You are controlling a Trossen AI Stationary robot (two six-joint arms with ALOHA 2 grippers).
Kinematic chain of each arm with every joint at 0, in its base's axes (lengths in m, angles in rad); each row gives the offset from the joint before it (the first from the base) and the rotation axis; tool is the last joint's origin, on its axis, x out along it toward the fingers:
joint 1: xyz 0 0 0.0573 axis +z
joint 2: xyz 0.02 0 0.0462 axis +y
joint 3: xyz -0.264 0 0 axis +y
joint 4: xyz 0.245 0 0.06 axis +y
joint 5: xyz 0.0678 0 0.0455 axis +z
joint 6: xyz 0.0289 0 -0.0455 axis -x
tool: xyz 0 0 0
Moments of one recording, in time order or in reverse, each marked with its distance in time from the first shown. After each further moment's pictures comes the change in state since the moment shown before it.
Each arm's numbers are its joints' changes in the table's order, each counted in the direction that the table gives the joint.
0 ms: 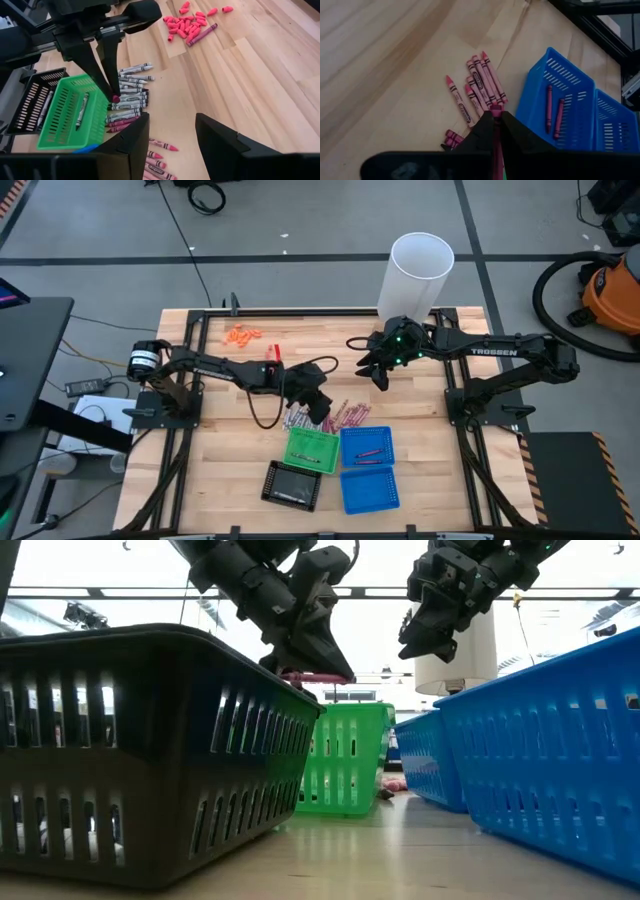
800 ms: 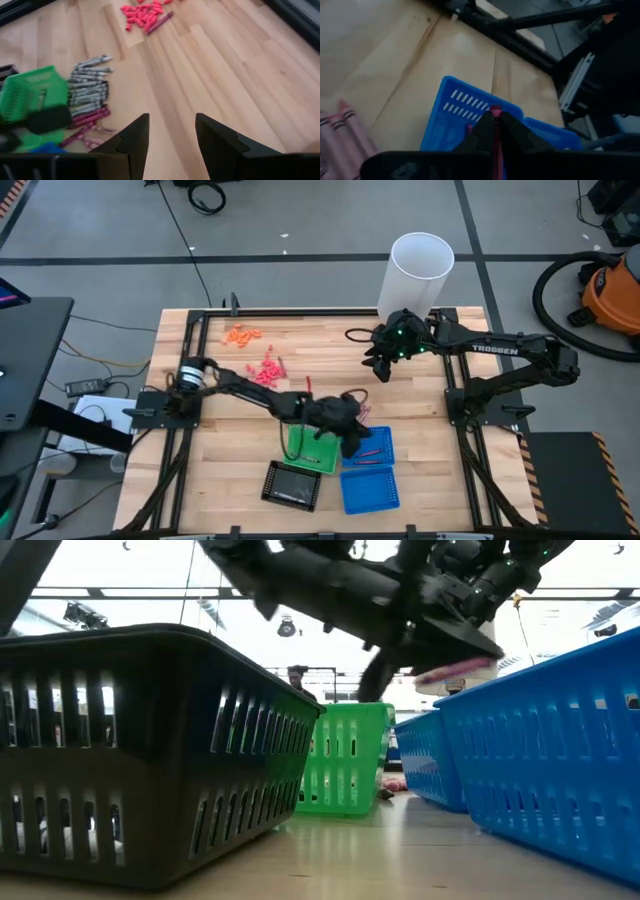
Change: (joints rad) left arm -0.148 0.403 -0.272 -0.425 -0.028 -0.030; right arm -0.086 -0.011 0.000 0.091 -0.079 0.045
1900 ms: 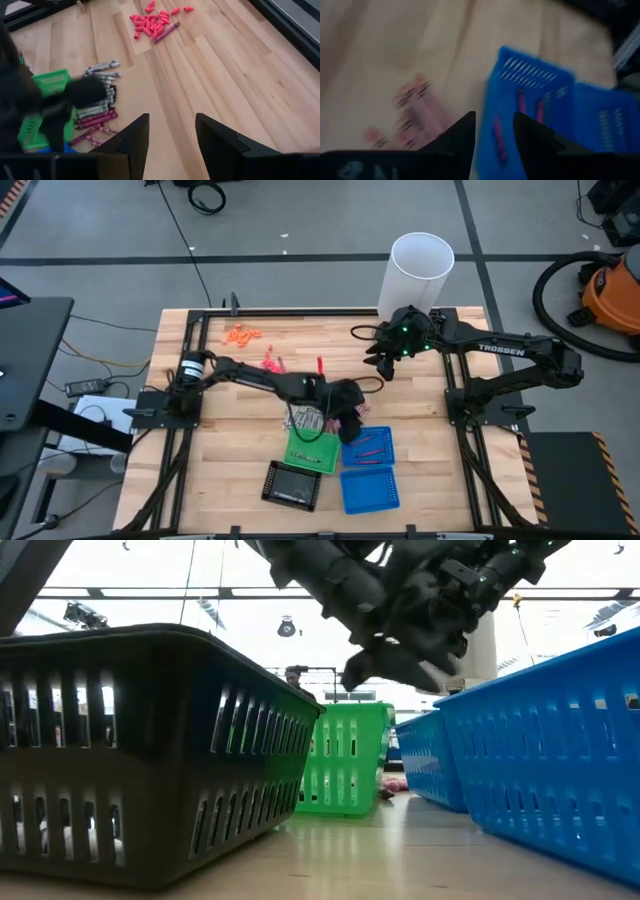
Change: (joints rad) left arm 0.098 -0.043 -0.199 0.606 -0.057 -0.173; right arm -0.005 -0.039 -0.030 0.037 0.012 0.026
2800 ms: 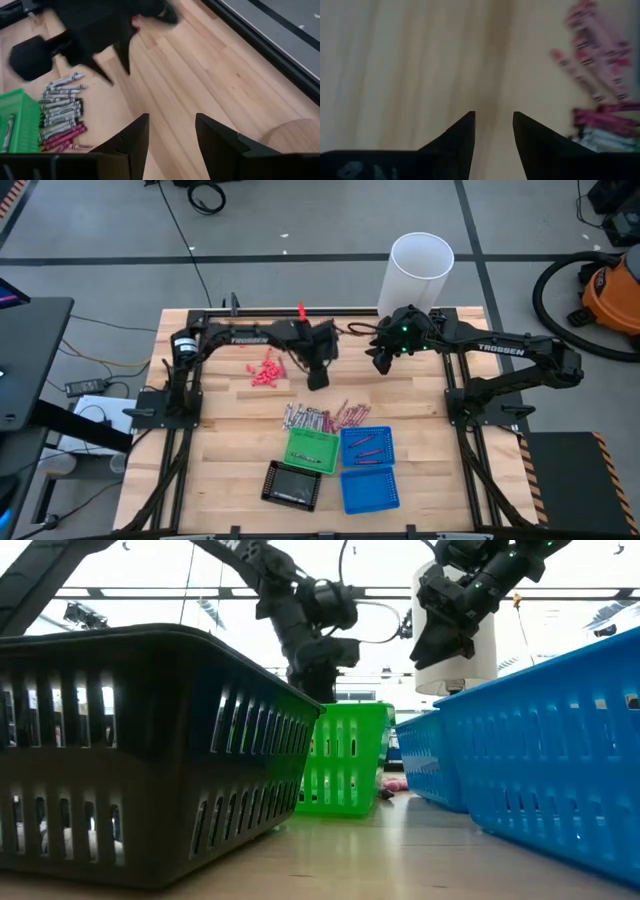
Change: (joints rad) left arm 0.371 -0.046 0.001 0.439 -0.079 -0.497; right arm -0.002 0.001 0.000 0.005 -0.176 -0.090
